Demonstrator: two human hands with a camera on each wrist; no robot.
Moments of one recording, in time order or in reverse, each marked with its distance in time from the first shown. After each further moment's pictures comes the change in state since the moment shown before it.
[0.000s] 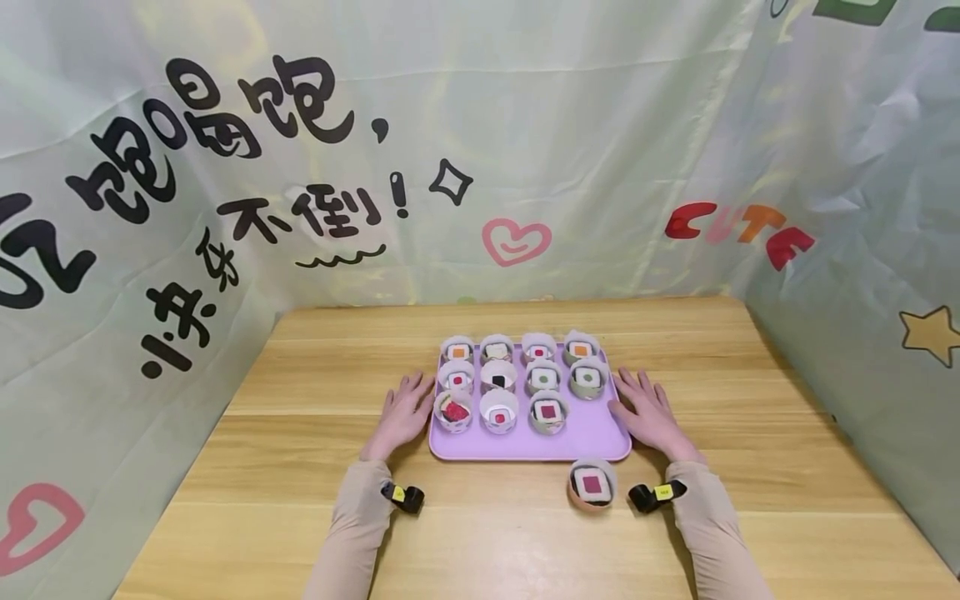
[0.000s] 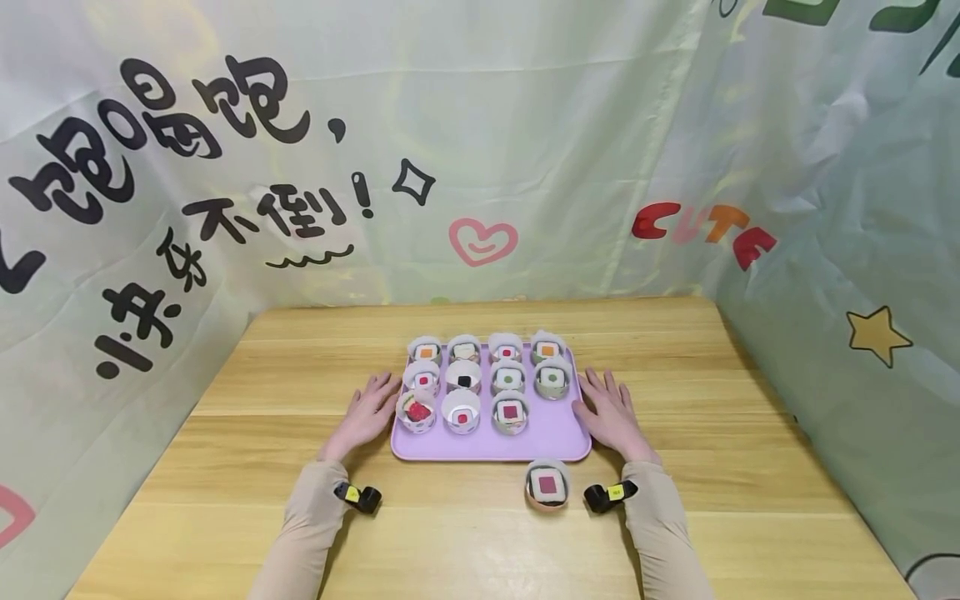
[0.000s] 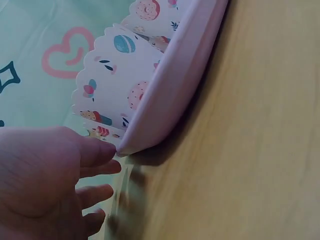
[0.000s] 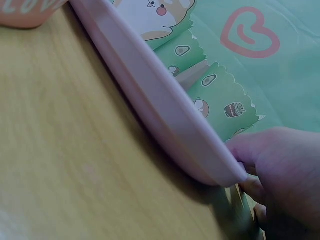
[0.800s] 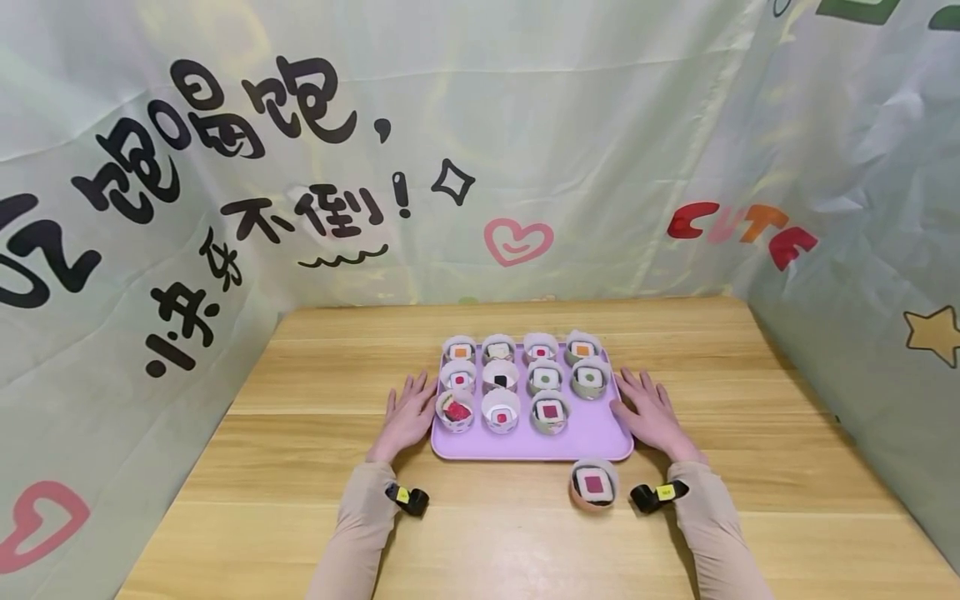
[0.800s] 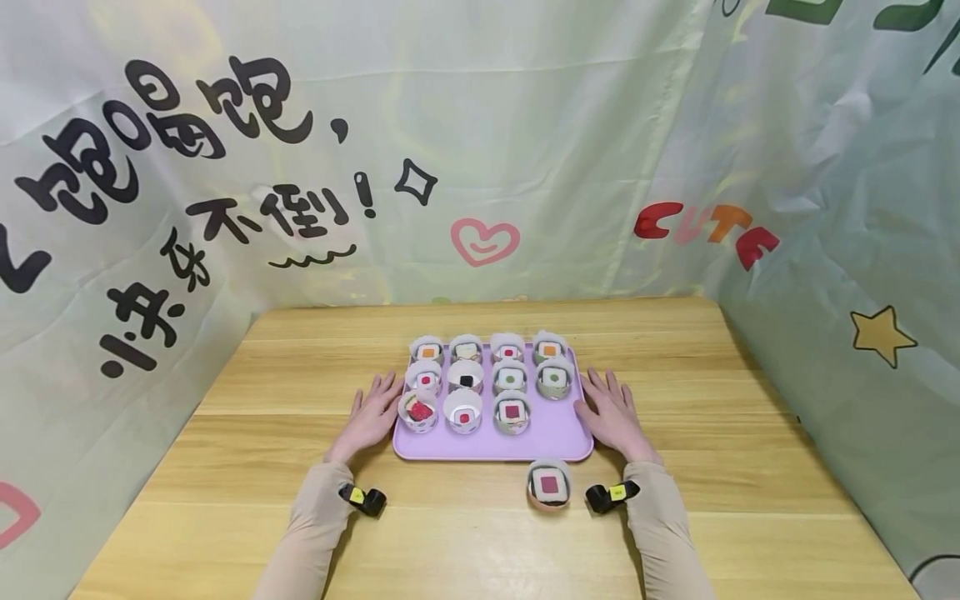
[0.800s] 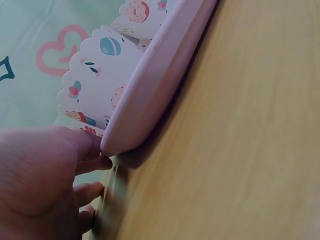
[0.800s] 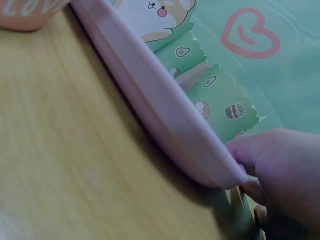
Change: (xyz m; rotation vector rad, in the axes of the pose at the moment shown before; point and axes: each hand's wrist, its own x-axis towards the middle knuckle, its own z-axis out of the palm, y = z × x) left_hand 0.000 -0.004 0.008 0.020 -0.022 -0.030; right_hand 0.000 -0.001 0.000 -0.006 0.004 -0.003
